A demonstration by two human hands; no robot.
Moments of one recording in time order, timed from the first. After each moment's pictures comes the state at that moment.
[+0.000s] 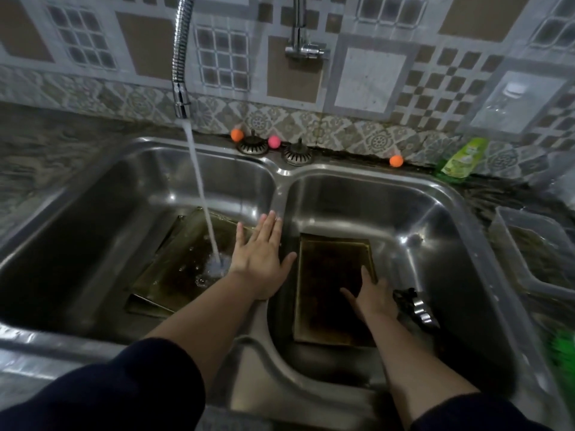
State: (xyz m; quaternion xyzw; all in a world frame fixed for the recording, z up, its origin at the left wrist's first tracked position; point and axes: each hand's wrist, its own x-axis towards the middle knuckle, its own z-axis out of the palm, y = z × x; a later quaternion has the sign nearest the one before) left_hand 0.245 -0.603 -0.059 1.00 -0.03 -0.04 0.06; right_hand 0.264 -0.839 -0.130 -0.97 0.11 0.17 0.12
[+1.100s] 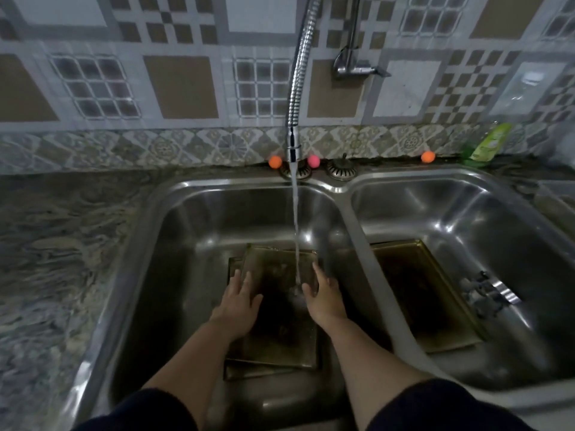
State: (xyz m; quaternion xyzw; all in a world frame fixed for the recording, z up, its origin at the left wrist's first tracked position) left_hand 0.267 -0.366 -0.124 0.93 0.00 -0.26 0.25; right_hand 0.264 -0.554 -0.132 -0.89 0.16 0.13 0.40
